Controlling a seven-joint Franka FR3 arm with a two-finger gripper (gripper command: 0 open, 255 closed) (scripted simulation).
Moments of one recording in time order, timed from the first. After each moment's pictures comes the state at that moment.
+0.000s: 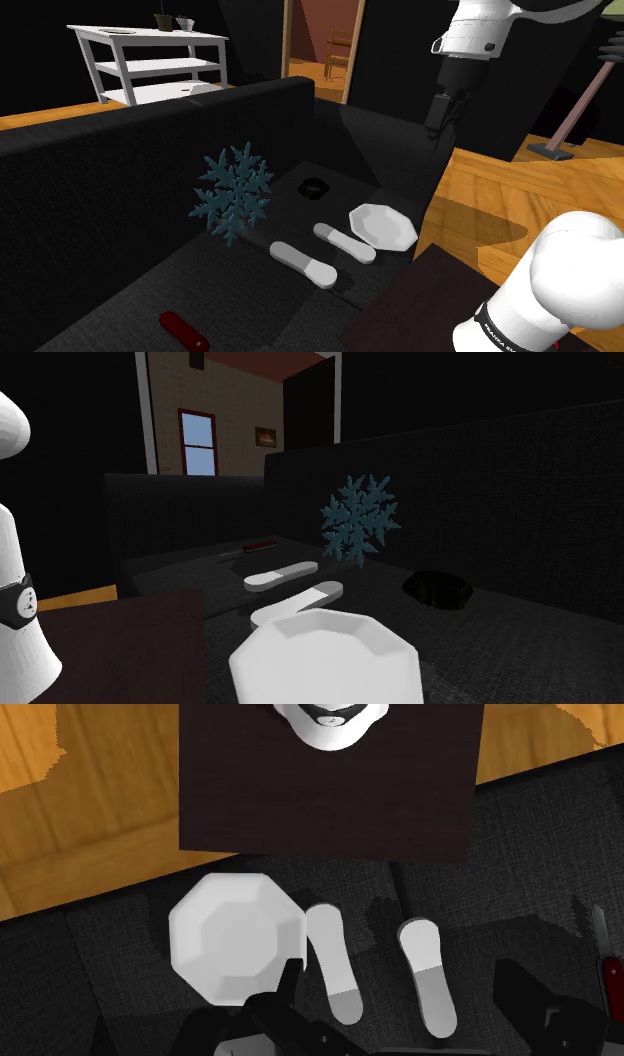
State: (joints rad) arm 0.01 -0.82 0.03 -2.35 0.07 1.46 -0.04
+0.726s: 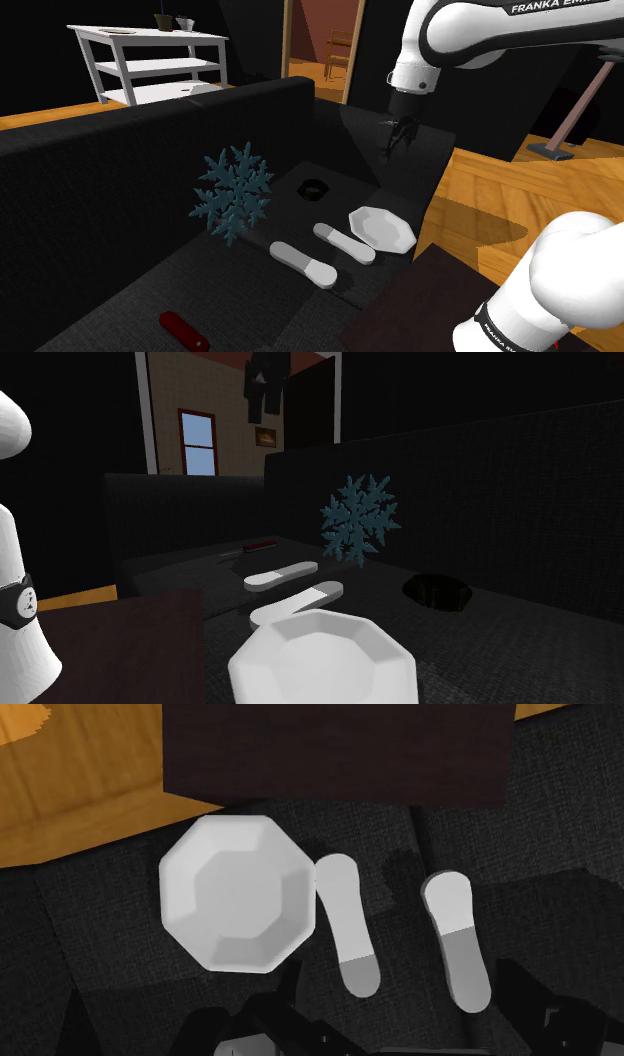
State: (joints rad) arm 0.00 -0.57 0.02 -2.39 0.06 1.76 -0.07
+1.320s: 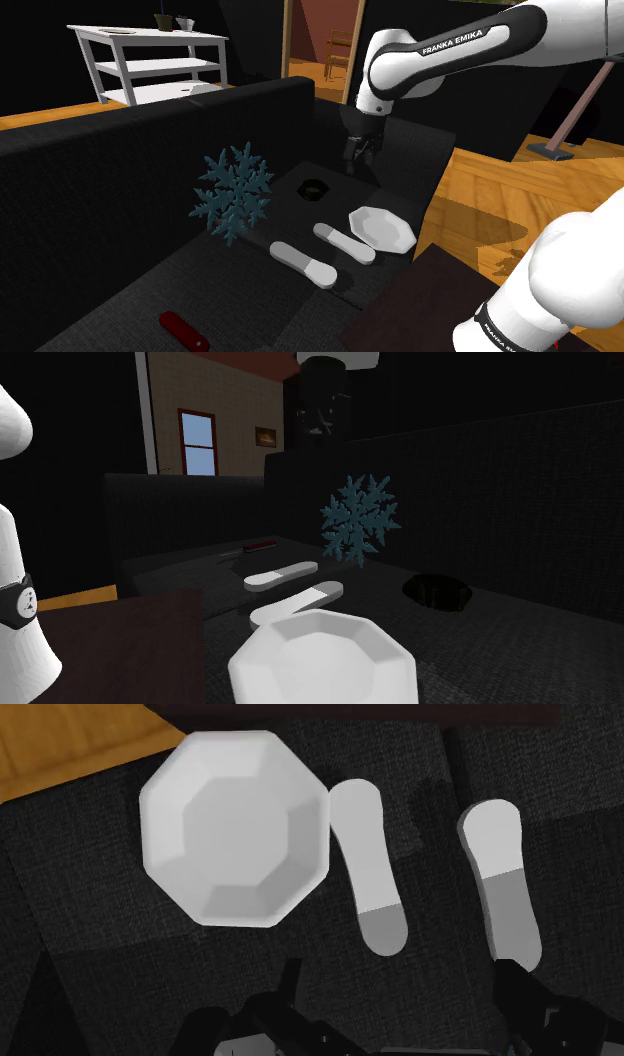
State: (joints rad) arm -0.01 -0.25 0.01 -2.31 0.05 2.01 -0.10
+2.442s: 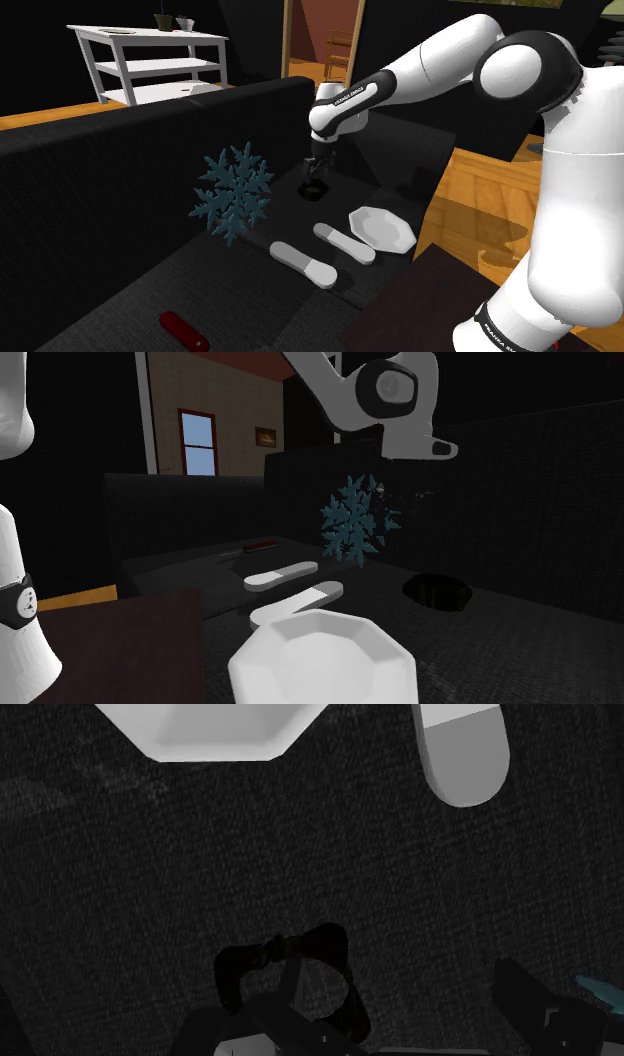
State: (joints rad) arm -0.02 0.41 0.00 -1.86 0.05 2.24 -0.13
